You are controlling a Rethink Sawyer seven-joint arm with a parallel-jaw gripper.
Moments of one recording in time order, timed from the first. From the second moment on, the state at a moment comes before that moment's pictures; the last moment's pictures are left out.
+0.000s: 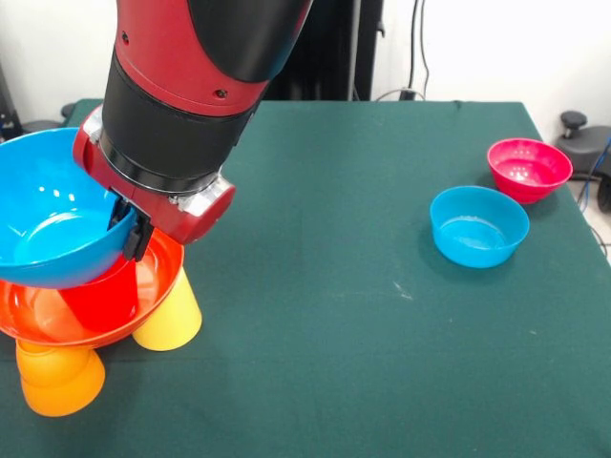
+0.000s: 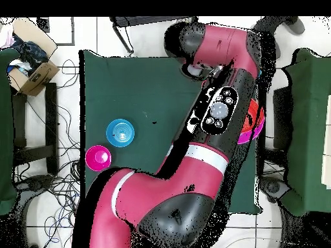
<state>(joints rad) -0.15 -0.04 -0.66 0.51 0.27 1.19 1.95</state>
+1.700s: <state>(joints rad) -0.11 -0.05 -0.66 0.55 0.27 1.14 1.95</state>
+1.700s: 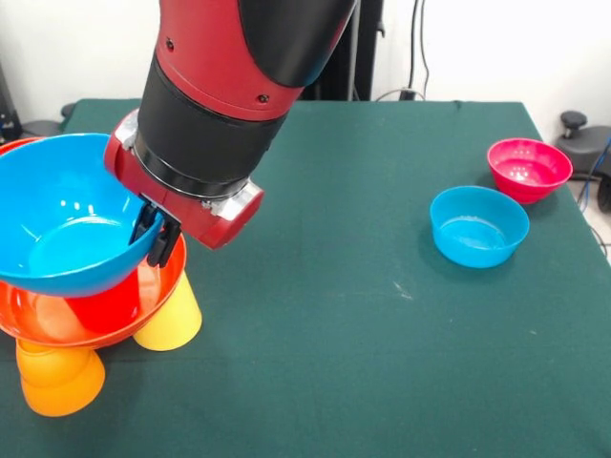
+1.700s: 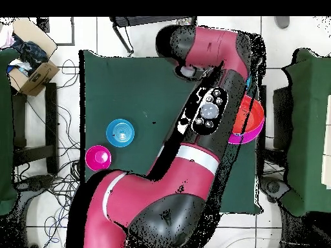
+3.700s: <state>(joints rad) -0.11 -0.07 -0.65 0.59 0.27 1.13 1.95</state>
